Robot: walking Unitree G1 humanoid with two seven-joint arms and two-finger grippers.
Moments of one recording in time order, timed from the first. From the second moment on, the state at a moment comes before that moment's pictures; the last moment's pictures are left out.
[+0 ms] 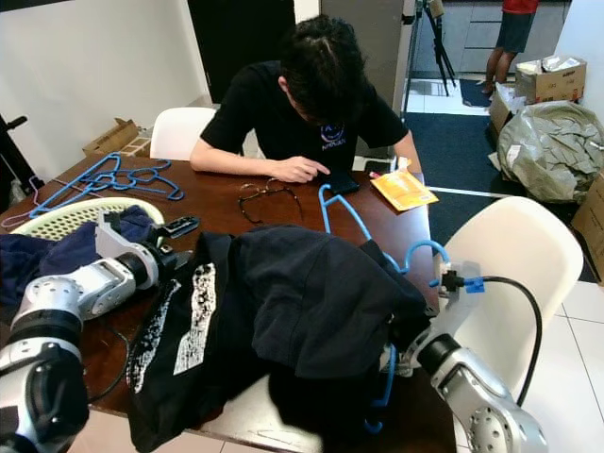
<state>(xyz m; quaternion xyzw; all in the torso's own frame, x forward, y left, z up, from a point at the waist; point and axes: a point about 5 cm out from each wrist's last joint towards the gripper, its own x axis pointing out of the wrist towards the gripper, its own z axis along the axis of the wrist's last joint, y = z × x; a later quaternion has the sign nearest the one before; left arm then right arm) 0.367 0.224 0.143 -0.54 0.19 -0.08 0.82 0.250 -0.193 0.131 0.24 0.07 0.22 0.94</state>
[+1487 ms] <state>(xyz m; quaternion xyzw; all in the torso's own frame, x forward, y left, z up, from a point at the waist) 0.376 0.187 0.206 -0.41 0.09 -0.28 0.86 0.242 -0.197 0.134 0.23 0.08 0.21 0.95</state>
